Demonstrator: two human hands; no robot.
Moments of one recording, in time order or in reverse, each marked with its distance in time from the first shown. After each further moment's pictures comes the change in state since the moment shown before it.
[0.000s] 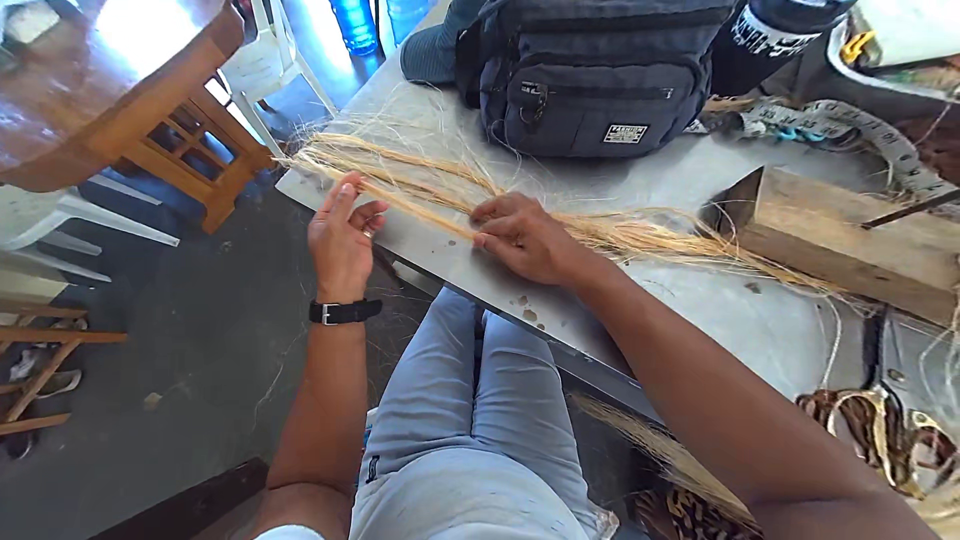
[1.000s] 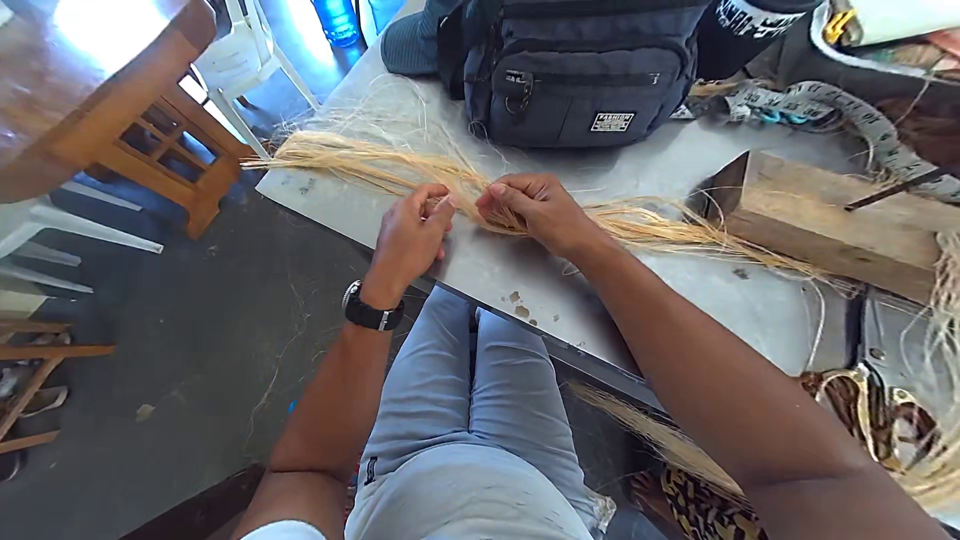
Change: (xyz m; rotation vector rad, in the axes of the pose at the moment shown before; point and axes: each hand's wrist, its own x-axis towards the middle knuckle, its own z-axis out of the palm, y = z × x) left_hand -0.019 -0.002 0.061 0.694 -0.474 -0.039; right_hand 0.005 0.014 -0.017 0.691 0.164 0.277
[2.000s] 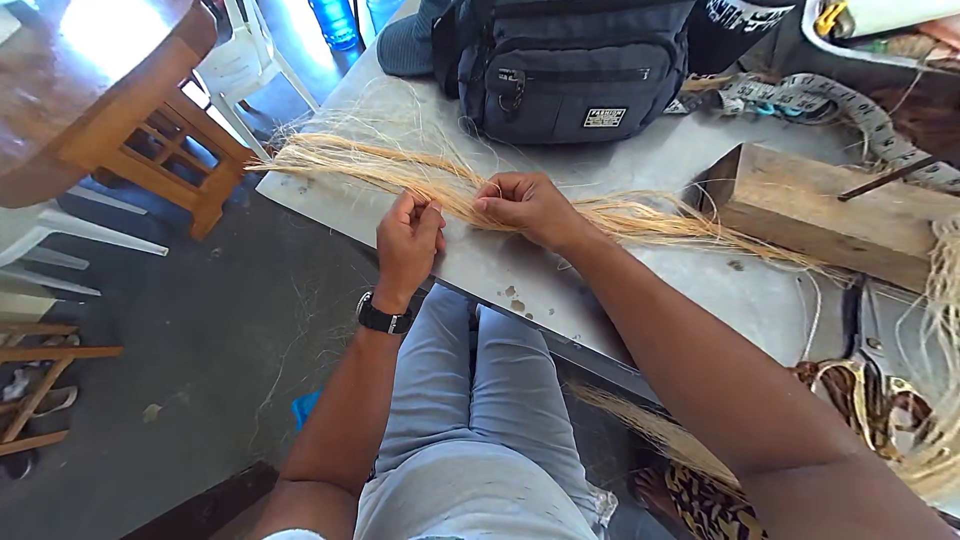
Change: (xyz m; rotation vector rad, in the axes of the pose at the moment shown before) left_hand -0.009 -0.034 0.025 -0.192 0.217 0.262; right_hand 0.000 0.002 0.002 -0.004 -0.024 0.012
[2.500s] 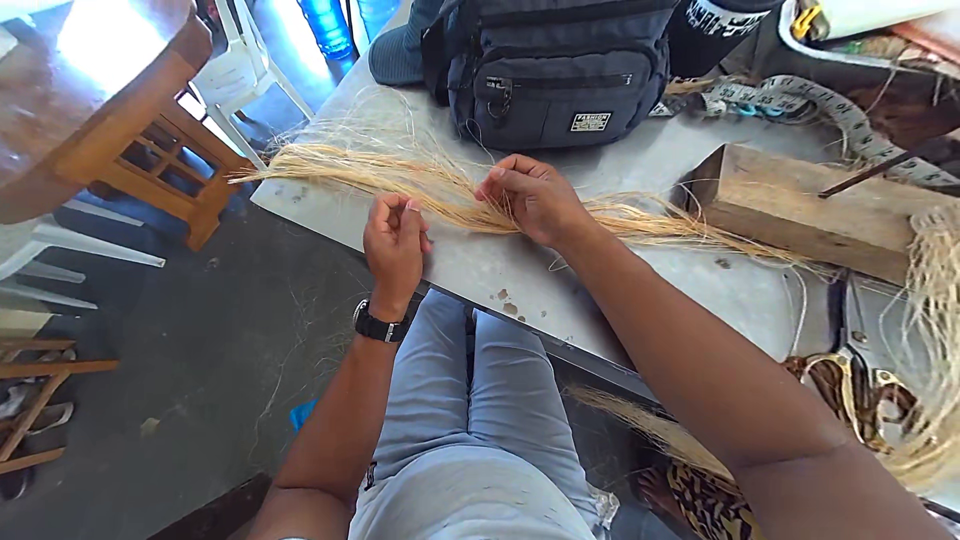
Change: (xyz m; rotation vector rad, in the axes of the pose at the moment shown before) left_hand 0.002 0.003 0.006 -0.049 0.110 0.073; right_hand 0.004 -0.002 -0.007 0.429 0.219 0.144
